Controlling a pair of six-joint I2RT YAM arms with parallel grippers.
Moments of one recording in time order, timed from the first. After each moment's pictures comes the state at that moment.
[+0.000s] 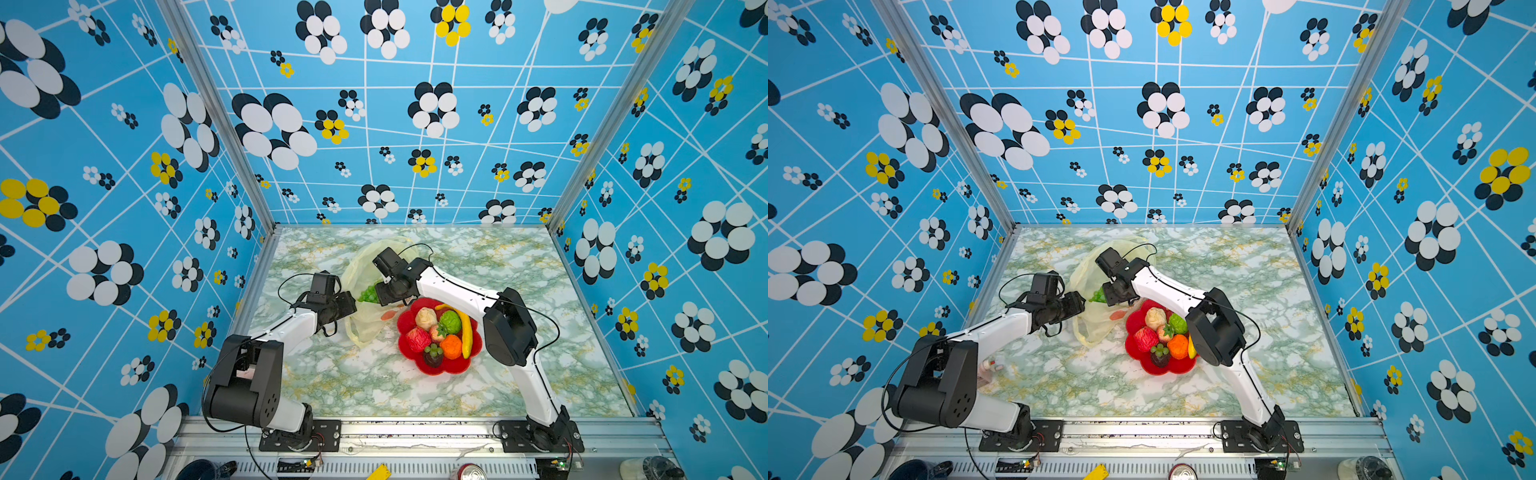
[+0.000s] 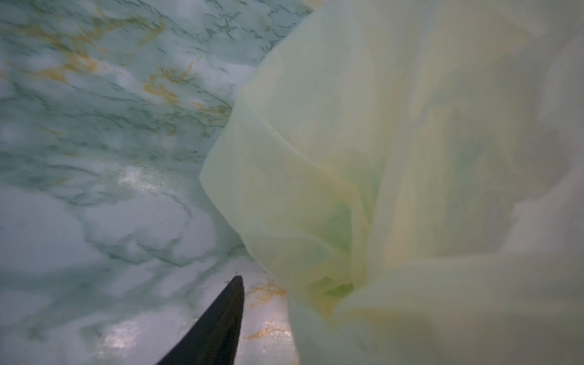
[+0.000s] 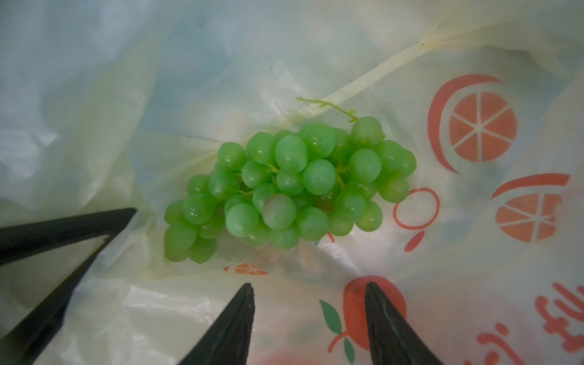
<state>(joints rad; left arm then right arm) -0.17 1.48 0.72 -0.14 0.18 -0.57 0.85 2.23 1.93 -0.79 0.08 0.37</state>
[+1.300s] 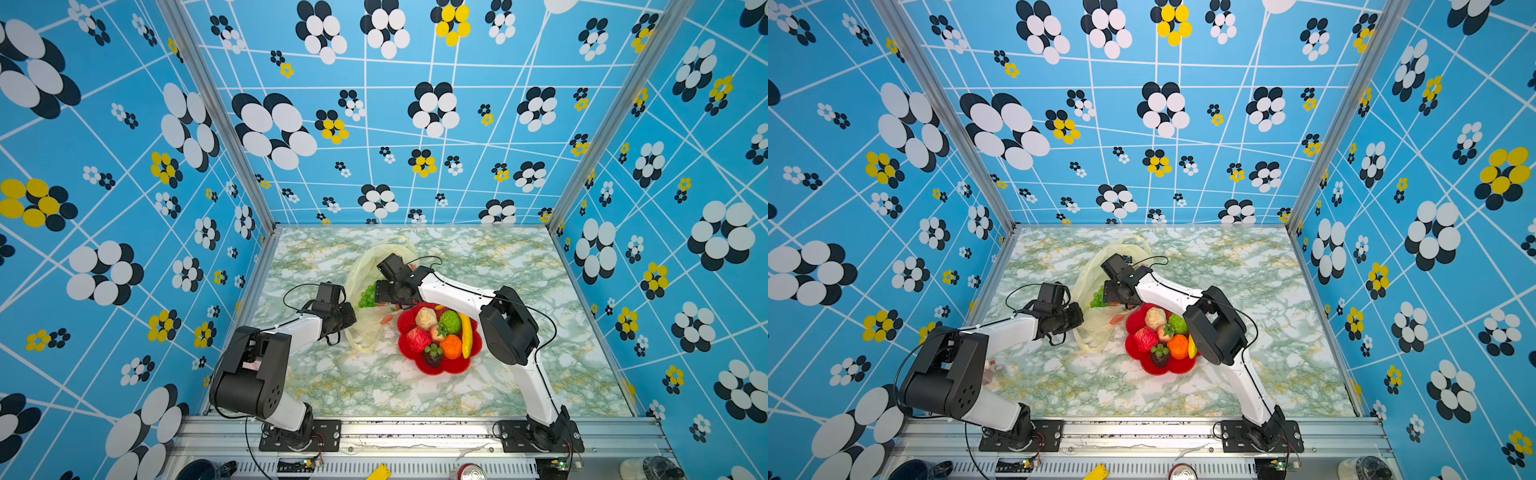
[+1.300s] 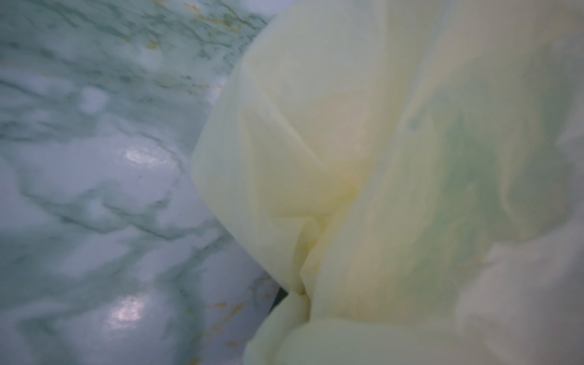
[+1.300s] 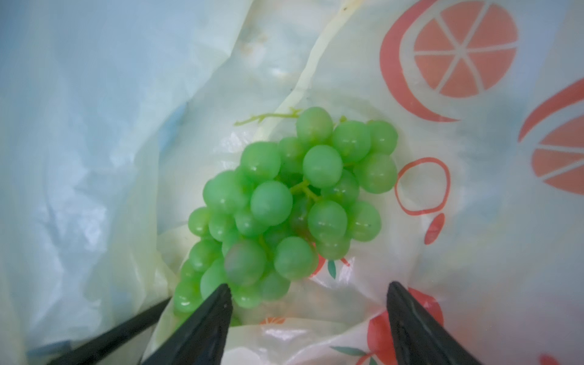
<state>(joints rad) -0.20 1.52 0.63 -0.09 0.14 -0.58 0.81 2.23 1.78 -0.56 0.07 0.79</state>
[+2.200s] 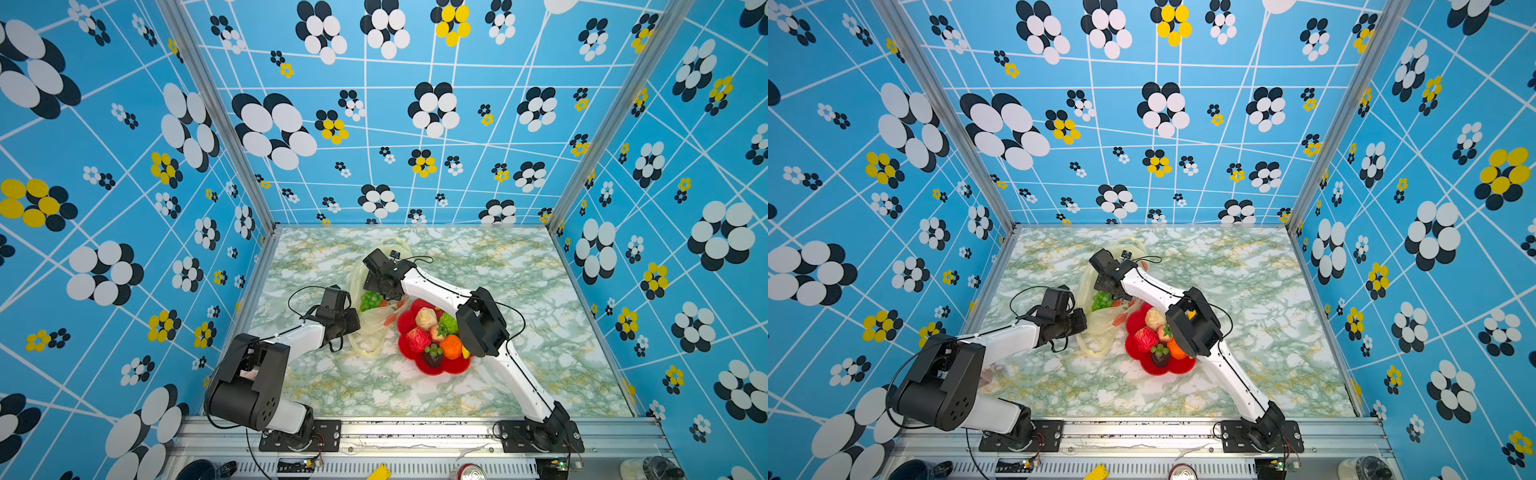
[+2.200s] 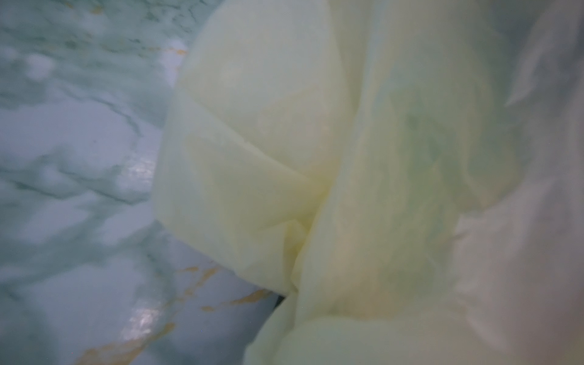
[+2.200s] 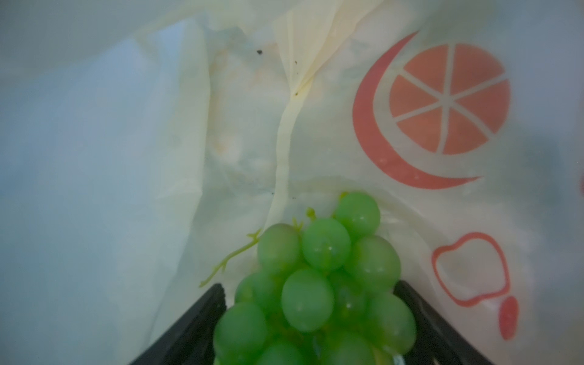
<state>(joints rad) -0.28 1.47 0.59 -0.08 0.11 -0.54 0.82 2.53 2.23 -0.75 0.20 1.01</state>
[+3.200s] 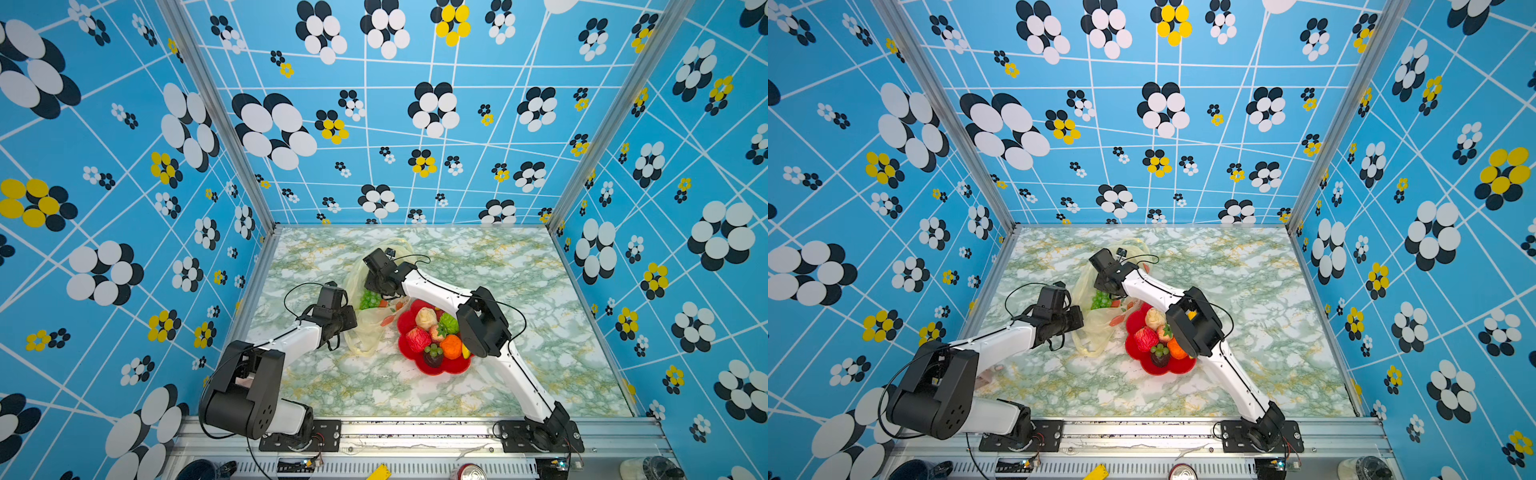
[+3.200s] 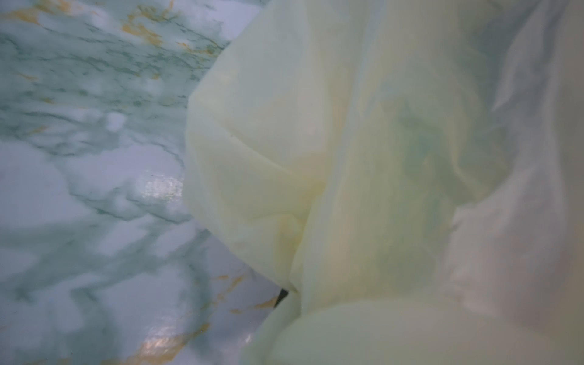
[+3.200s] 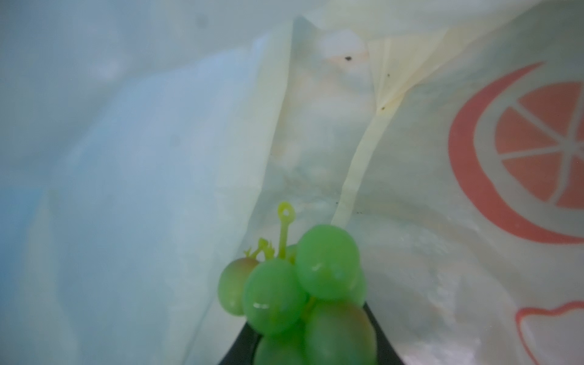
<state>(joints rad) -0.24 1.43 0.59 -0.08 0.07 -0.49 0.82 2.48 2.13 -0.57 0.15 0.95</state>
